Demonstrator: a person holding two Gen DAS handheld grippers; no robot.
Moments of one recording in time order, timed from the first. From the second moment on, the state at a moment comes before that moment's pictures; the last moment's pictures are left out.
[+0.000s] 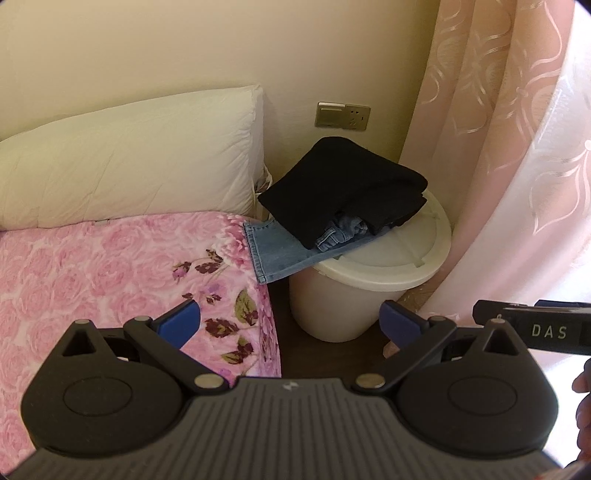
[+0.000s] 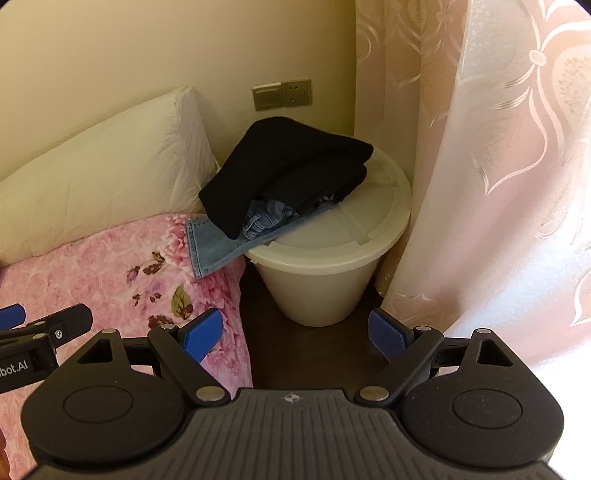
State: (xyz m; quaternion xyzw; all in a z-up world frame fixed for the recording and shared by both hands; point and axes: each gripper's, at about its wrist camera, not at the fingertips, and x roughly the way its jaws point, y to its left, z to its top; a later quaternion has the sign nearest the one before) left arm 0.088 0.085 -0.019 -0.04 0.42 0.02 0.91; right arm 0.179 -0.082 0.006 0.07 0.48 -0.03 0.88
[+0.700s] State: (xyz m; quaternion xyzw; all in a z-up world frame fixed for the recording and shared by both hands) left arm 0.200 0.088 -0.063 -0.07 0.46 0.03 0.89; right arm 0.301 -0.131 -0.051 0.10 0.50 -0.01 0.86
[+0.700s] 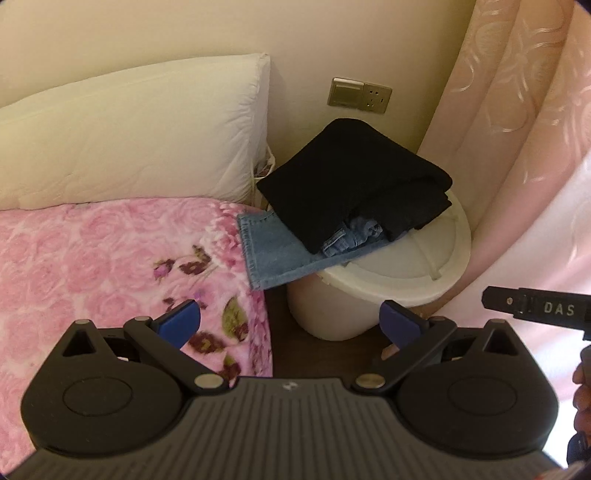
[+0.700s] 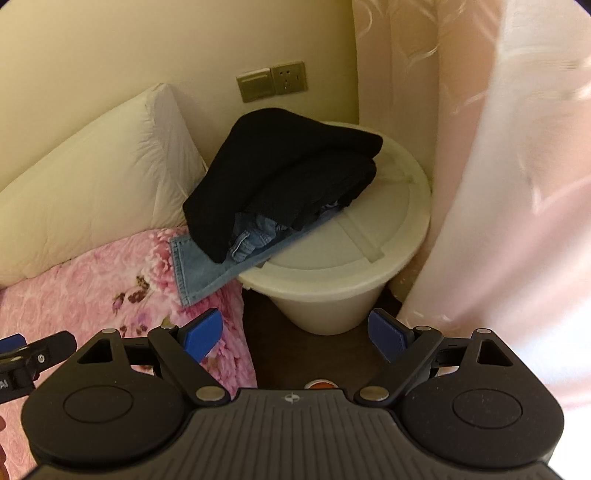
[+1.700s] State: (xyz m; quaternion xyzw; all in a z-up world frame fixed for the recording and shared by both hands) left arm 0.423 0.146 -0.270 -0.41 0.51 0.09 0.76; right arm 0.585 -0.232 -0.171 0.18 0.54 0.01 0.82
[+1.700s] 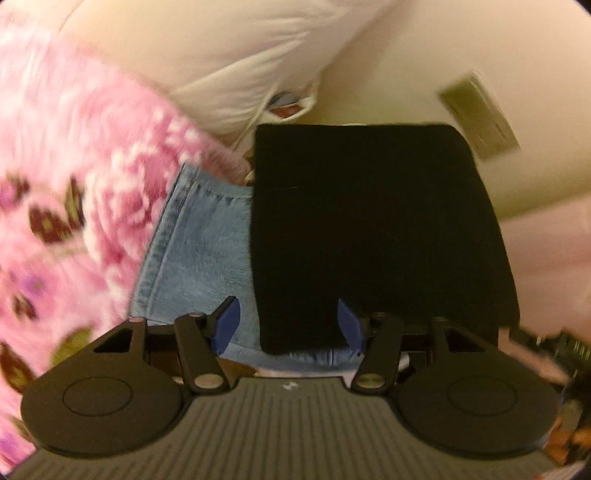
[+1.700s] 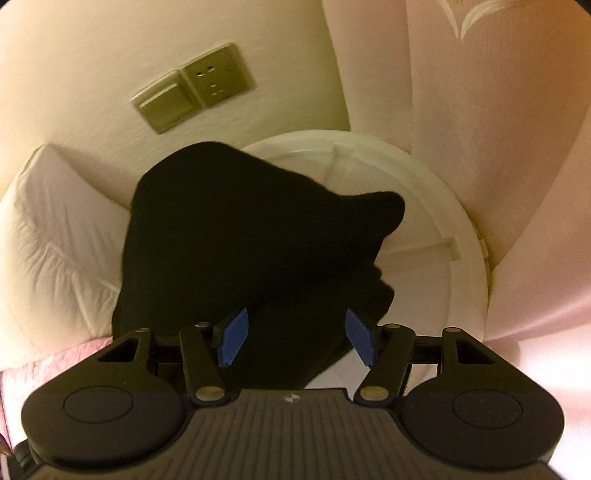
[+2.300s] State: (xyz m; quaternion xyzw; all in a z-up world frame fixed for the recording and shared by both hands) left arm 0.431 0.161 -0.312 -0.54 0.43 0.08 0.72; right arm 0.643 -0.297 -0.199 0.21 0.49 -0.07 0.84
